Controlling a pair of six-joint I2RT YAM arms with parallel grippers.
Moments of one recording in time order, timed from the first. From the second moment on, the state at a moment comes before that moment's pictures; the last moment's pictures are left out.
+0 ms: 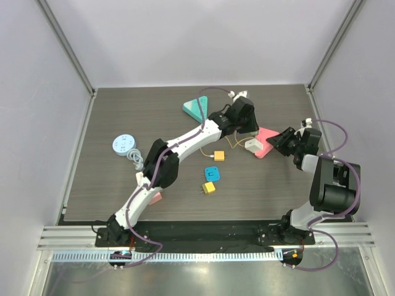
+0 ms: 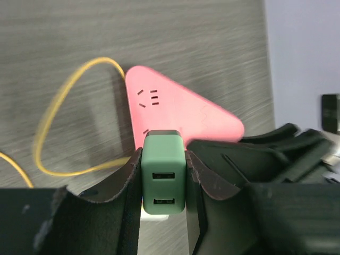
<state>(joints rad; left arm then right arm) -0.87 2.47 2.31 -0.46 -0.05 -0.82 -0.27 1.55 0.60 0.37 -0.52 0.59</state>
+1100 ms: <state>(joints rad) -0.74 2.02 1.57 -0.34 -0.04 -0.73 -0.33 1.55 0.58 0.43 -0.47 0.62</state>
